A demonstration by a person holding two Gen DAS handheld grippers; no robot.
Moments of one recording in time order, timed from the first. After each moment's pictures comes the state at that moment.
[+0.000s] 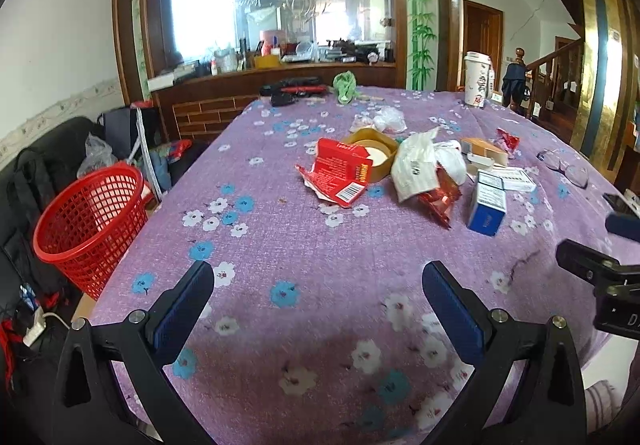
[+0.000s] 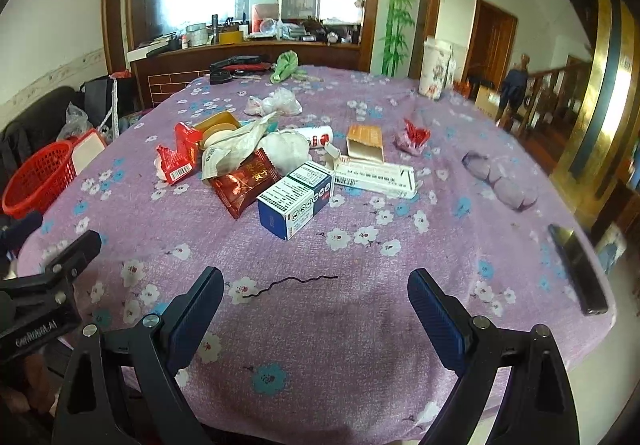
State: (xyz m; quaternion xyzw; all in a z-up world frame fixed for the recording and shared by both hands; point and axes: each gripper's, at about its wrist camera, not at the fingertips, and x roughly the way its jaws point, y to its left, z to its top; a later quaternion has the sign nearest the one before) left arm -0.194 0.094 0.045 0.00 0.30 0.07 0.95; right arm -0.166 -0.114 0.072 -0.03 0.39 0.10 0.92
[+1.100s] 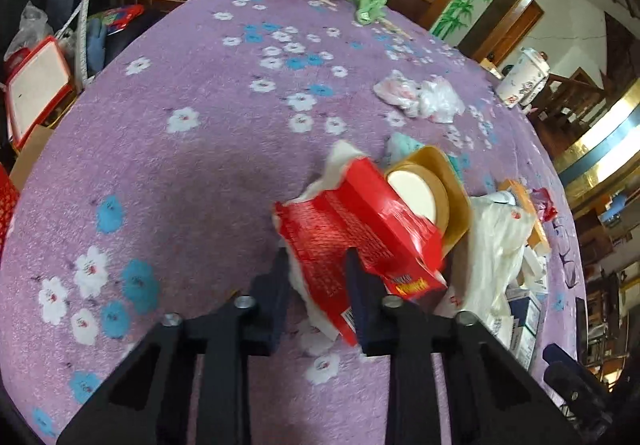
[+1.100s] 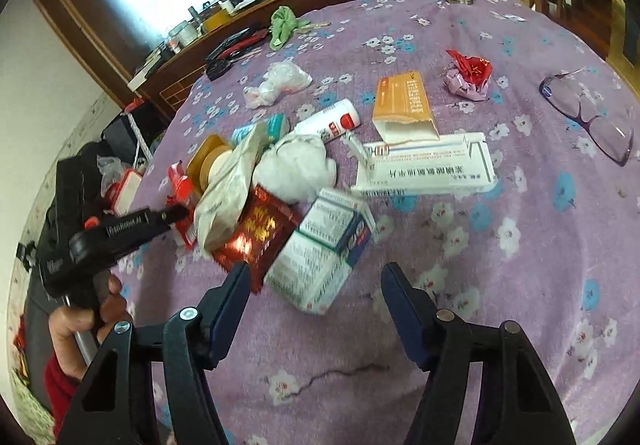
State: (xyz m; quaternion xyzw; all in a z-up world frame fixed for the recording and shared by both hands) left arm 0.010 0.162 0.016 -0.19 0.48 -0.01 0.85; right arm -0.039 -0.131 0.051 0.15 0.50 0.17 0.84
